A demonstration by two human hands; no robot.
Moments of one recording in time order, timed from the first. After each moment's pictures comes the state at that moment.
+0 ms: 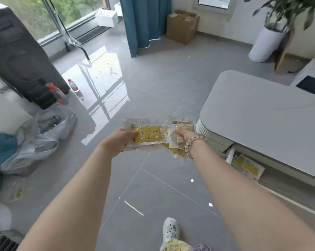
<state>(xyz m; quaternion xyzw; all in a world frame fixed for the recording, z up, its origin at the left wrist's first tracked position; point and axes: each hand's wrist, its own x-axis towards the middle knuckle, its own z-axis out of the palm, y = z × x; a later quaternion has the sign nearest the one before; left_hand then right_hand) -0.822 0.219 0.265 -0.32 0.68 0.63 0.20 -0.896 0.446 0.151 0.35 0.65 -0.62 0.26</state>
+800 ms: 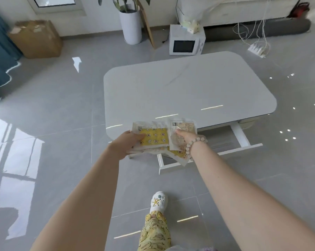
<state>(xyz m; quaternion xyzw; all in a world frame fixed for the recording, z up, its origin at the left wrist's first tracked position) -0.985 0.583 0.216 -0.03 0.71 0.52 0.48 -0.867 0.754 0.236 0.51 0.54 -0.66 0.12</state>
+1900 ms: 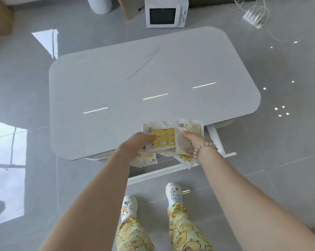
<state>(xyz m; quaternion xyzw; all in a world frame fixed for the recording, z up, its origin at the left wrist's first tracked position) -0.978 0.892 0.129 -0.04 0.71 0.42 0.56 -0.847 1.042 0.146 0.63 0.48 -0.60 0.12</state>
